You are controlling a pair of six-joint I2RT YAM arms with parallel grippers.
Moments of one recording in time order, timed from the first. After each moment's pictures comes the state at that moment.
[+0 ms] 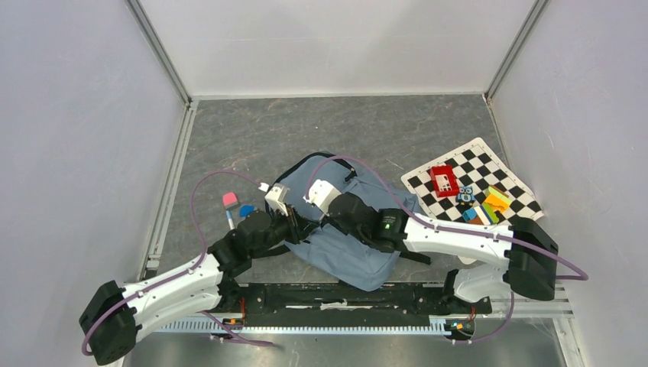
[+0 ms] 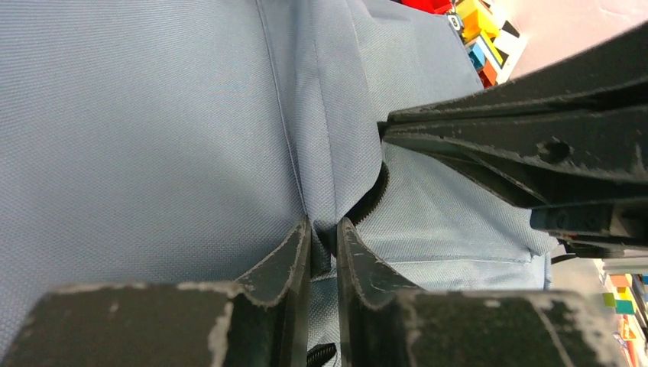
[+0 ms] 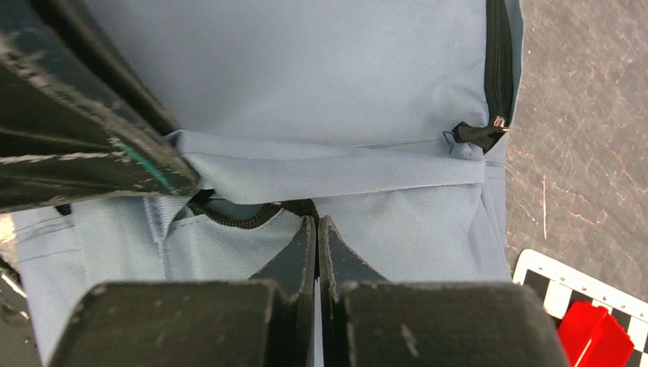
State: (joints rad) left arm -0.86 0.76 0.26 0.20 -0.02 -0.66; right arm 1.18 1.36 0.94 -0.25 0.45 -0.07
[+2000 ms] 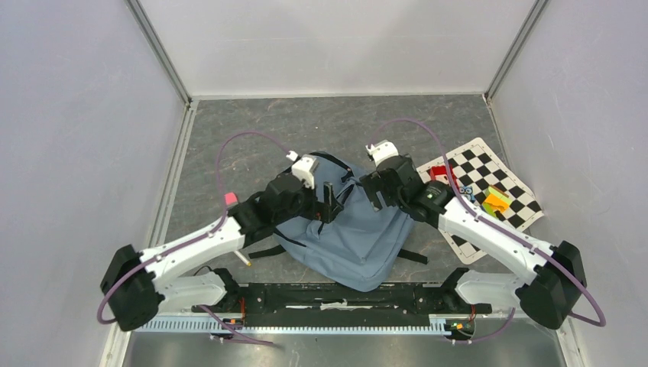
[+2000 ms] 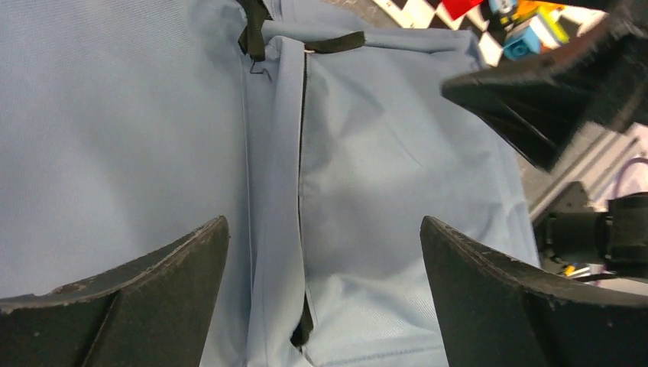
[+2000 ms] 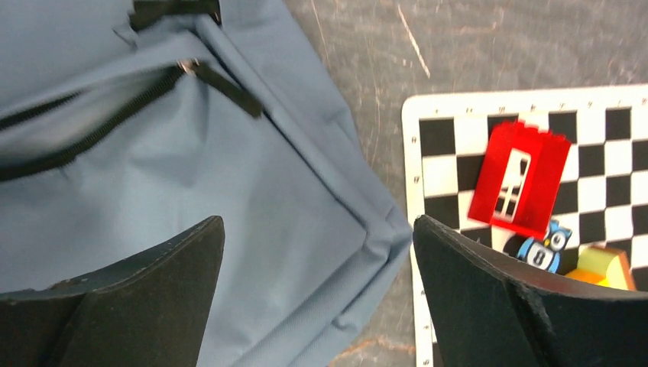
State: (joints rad) left arm -0.86 1.08 0.70 -0.09 -0.05 -0.52; right arm 0.76 1.21 0.97 -0.53 0.41 0.08
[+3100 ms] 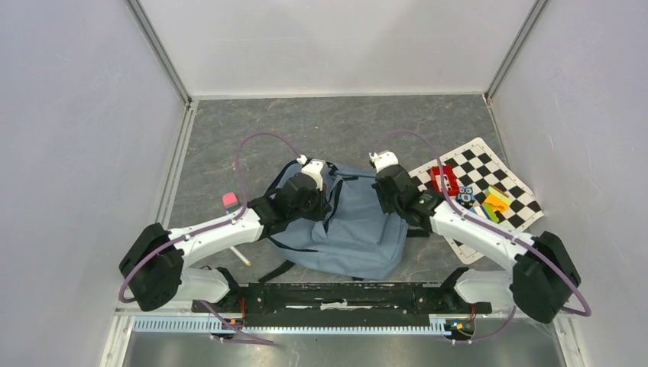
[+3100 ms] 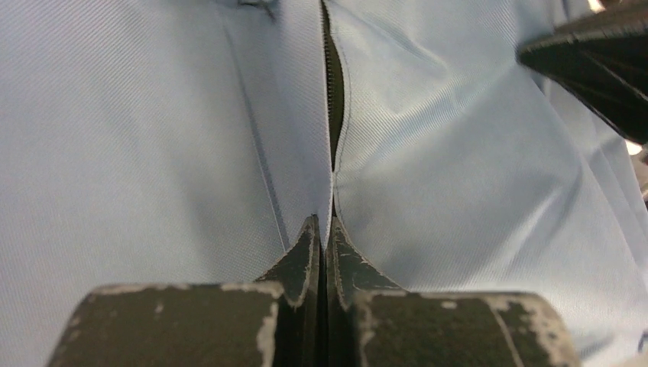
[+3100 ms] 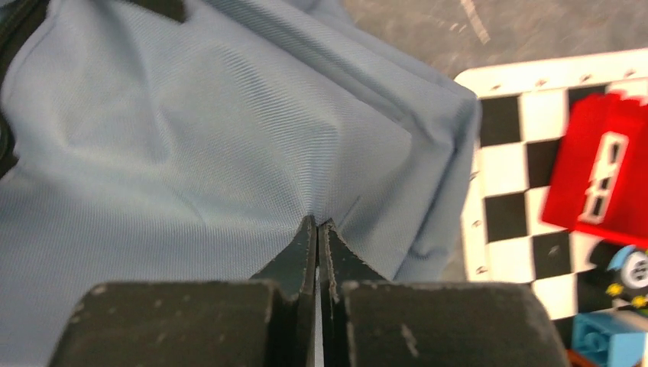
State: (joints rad) left arm -0.86 1.30 0.75 -0.11 -0.09 -0.52; right arm 0.73 1.22 0.76 -0.37 0.33 0.22
